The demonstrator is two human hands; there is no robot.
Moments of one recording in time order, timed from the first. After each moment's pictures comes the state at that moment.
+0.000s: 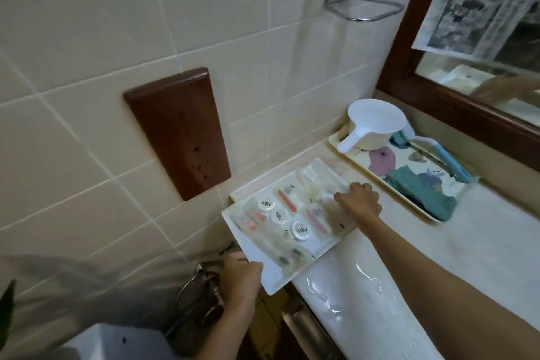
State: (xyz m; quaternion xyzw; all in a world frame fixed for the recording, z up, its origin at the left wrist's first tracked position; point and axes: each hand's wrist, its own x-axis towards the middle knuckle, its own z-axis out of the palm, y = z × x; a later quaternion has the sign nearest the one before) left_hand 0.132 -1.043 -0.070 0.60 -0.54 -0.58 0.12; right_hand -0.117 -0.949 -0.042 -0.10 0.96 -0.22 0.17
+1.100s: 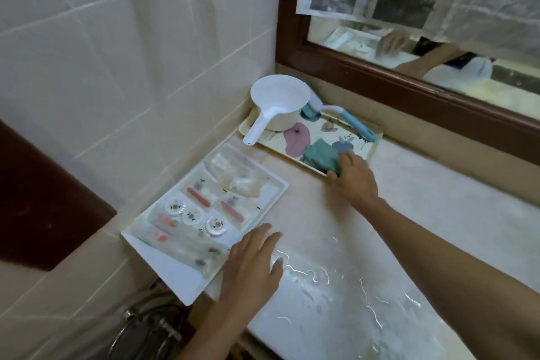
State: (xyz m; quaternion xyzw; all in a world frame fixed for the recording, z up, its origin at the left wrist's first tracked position) left_hand 0.026 -0.986 -0.086 0.05 -0.96 -0.25 0.11; right_hand -0.212 -0.815 -0.060 -0.14 0.98 -0.12 0.00
